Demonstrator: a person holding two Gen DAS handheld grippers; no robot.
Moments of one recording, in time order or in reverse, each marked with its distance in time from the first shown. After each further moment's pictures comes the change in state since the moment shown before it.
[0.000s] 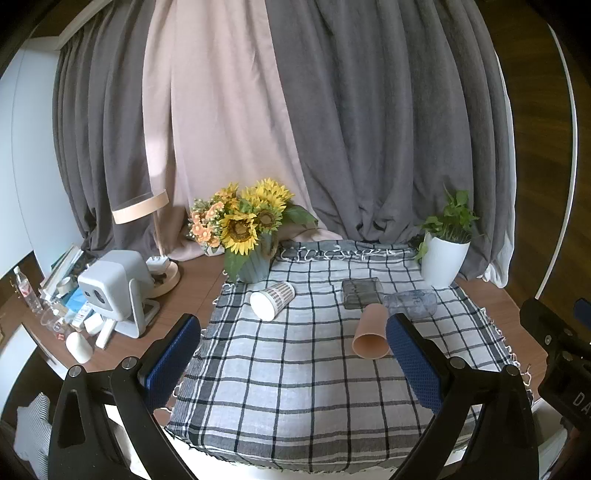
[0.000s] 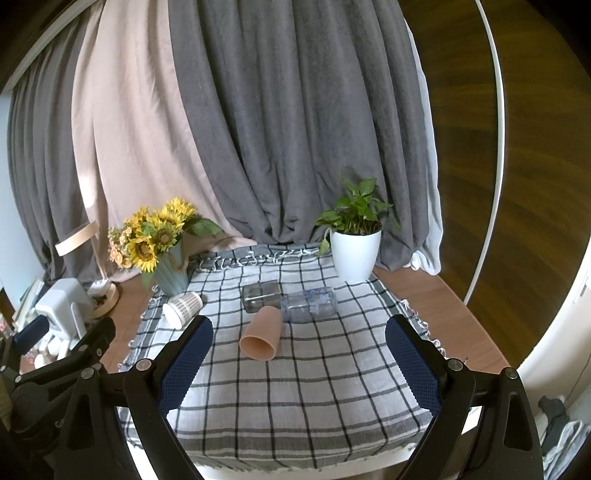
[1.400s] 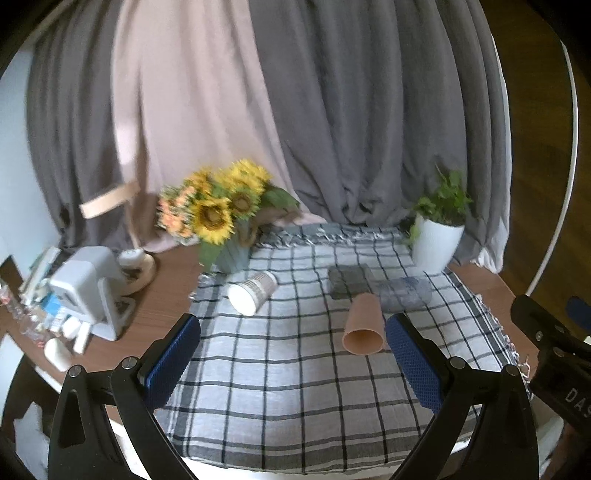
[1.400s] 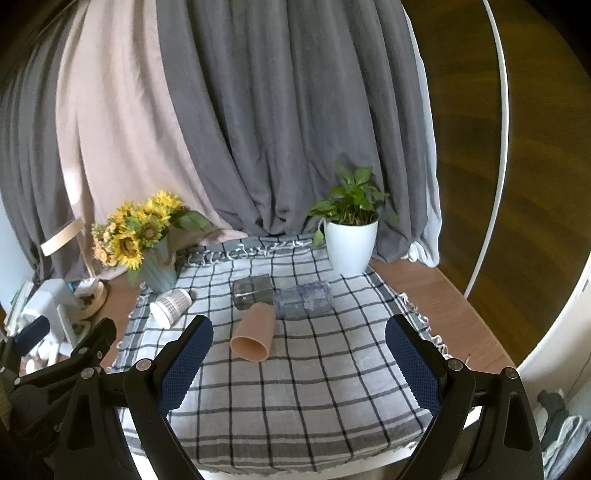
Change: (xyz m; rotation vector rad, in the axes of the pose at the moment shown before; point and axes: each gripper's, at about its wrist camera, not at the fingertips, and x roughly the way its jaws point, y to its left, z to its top) left arm 0.057 0.001 0.004 0.025 0.094 -0.088; right arm 0.043 0.004 0.003 0.027 0.052 -0.047
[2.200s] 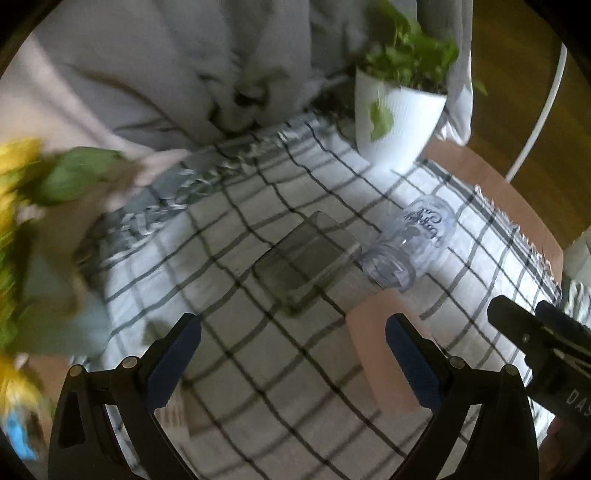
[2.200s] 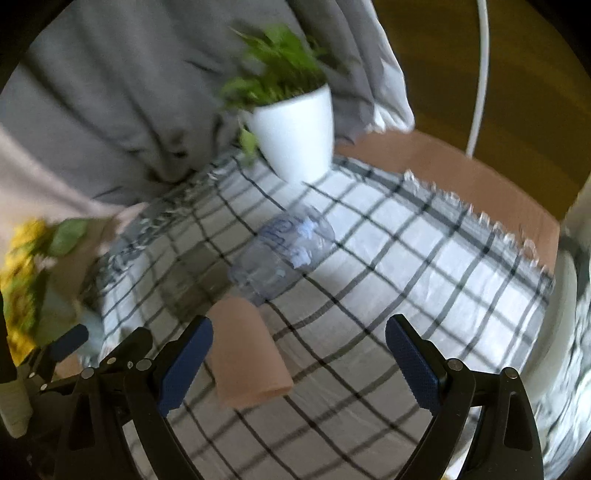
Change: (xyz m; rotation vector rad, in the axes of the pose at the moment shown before) left arm 0.334 -0.053 0.065 0.486 0.455 -0.418; right arm 0.244 0.012 -0.005 0.540 0.371 -0.281
